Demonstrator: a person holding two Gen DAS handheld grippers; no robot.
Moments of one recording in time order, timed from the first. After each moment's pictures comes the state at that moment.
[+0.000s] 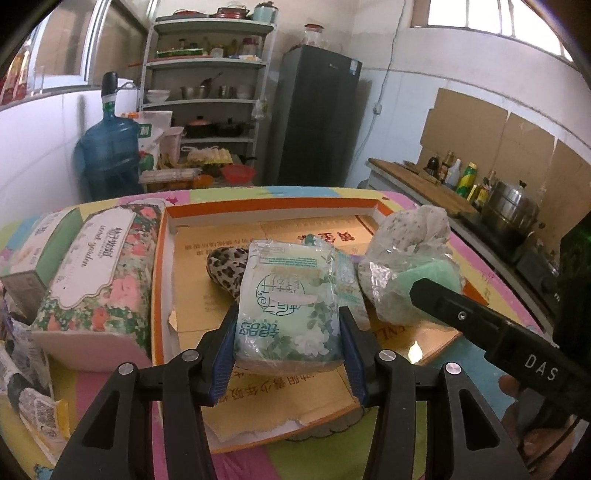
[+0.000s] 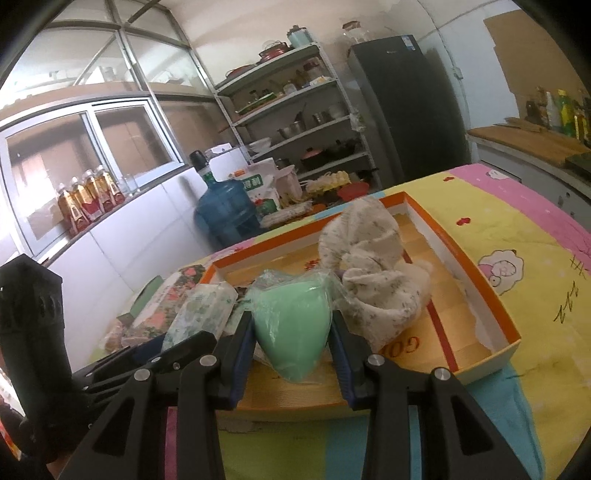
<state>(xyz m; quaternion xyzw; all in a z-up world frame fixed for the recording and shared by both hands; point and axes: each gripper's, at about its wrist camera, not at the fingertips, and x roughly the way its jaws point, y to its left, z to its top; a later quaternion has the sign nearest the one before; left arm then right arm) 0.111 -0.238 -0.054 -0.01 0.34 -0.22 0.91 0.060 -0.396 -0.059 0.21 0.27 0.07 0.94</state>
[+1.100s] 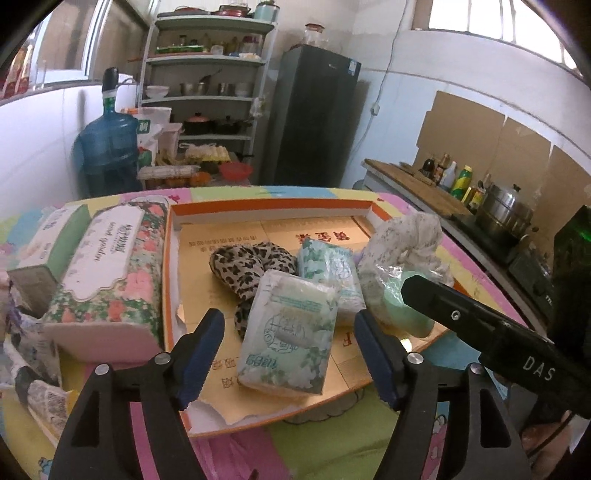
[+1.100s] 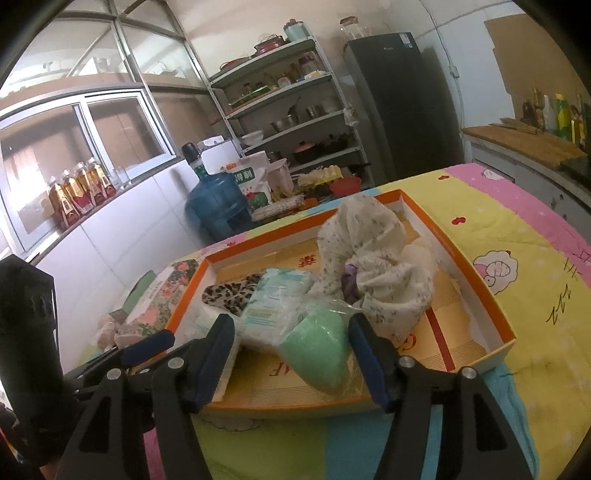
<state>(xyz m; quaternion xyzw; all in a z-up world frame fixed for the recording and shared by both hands) 0.101 -0.226 -0.043 -0.02 0.34 -0.23 0.91 0.057 -0.385 -0.048 0.20 0.28 0.06 0.94</state>
